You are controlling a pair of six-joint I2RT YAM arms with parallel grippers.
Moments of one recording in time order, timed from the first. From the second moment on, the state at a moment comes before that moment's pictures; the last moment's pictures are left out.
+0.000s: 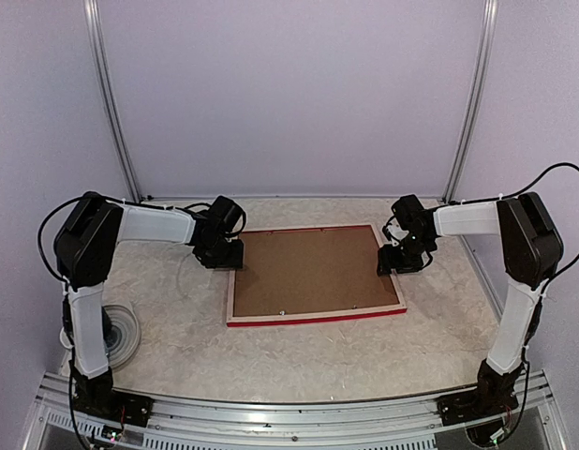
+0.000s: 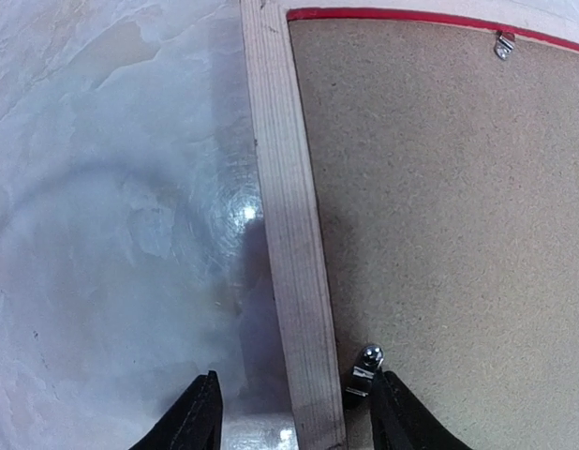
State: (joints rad) left arm -0.55 2.04 1.37 -0.40 -0.19 -0.47; right arm 0.34 1.90 1.22 -0.51 -0.08 0.20
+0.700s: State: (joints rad) left arm -0.55 2.03 1.35 -0.38 -0.19 -0.47; right arm 0.34 1.90 1.22 -0.51 -0.08 0.20
